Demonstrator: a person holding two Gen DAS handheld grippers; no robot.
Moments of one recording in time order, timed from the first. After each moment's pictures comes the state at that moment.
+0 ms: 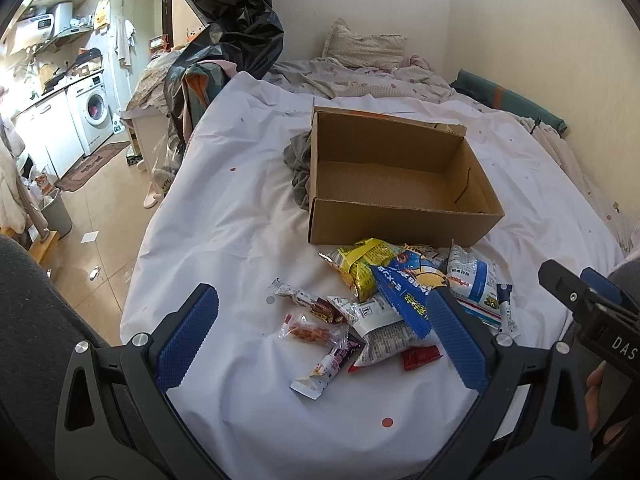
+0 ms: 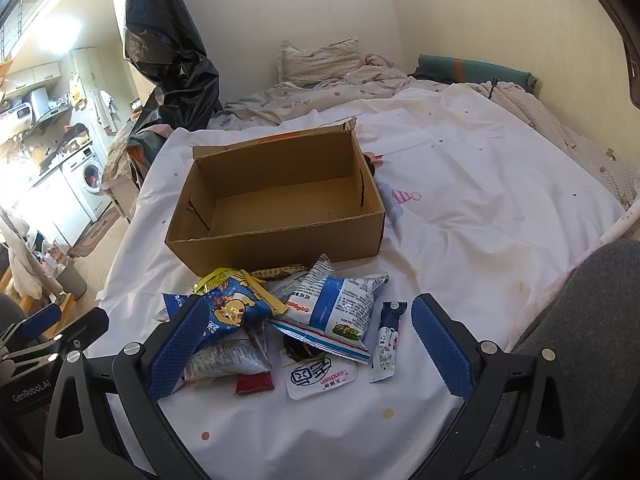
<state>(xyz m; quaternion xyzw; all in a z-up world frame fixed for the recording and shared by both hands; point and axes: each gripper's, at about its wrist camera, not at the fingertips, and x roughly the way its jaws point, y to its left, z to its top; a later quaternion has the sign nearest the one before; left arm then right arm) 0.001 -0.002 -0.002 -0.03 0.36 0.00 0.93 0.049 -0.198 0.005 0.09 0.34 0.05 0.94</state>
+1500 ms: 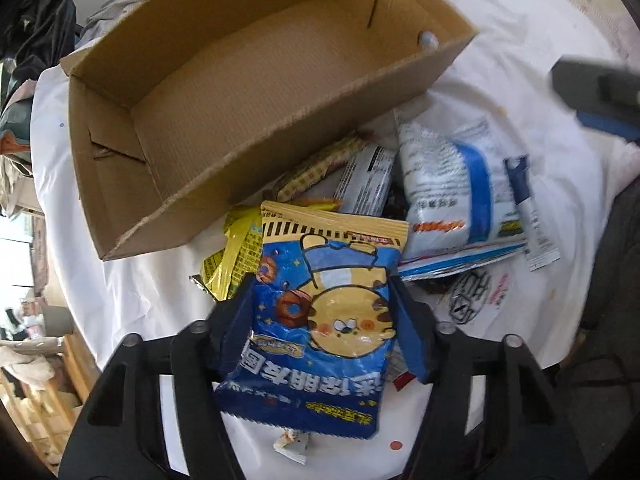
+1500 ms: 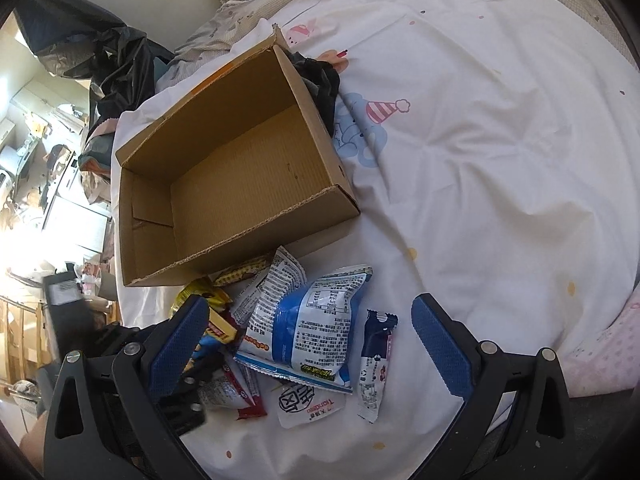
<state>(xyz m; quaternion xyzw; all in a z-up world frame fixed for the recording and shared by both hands) 0.148 -0.127 -0.081 0.21 0.60 -0.15 0.76 0.178 -0.282 -0.037 0.24 0.53 0.07 0.81</state>
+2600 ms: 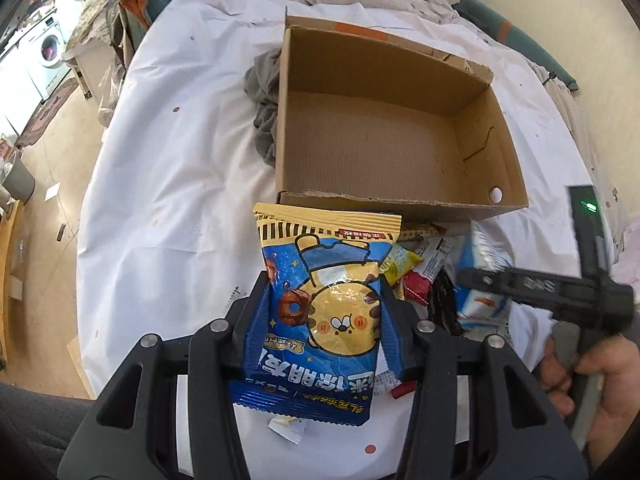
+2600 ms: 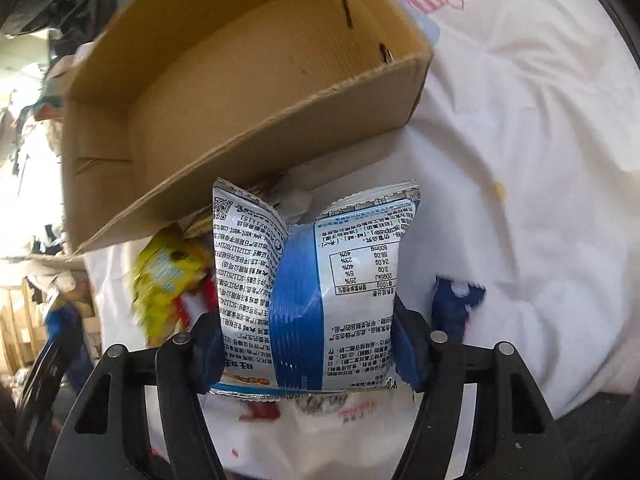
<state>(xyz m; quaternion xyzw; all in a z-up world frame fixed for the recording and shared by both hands) 0.124 0.000 -0.023 -0.05 0.53 -0.05 0.85 0.211 -0.219 -0.091 0.22 0.65 0.07 0.73</state>
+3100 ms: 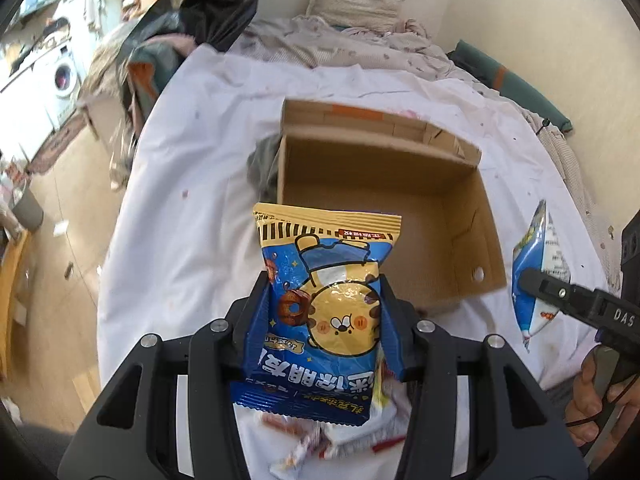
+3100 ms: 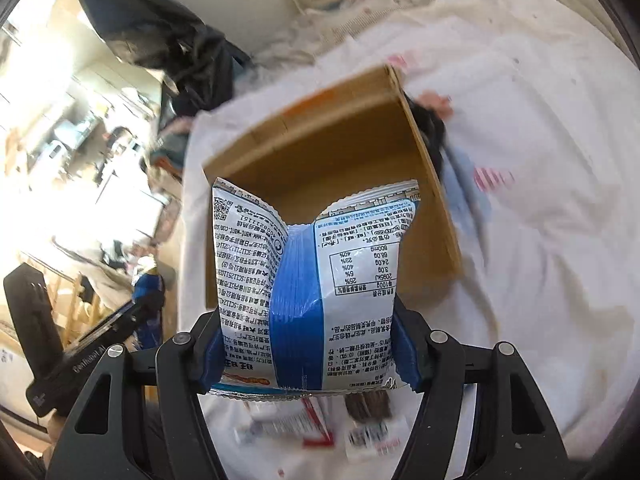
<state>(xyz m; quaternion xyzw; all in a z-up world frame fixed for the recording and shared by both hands) 0.163 -0.009 0.041 -0.05 0.45 -0.04 0.89 0.183 -0.251 -0.009 0.24 0.47 0.19 0.83</state>
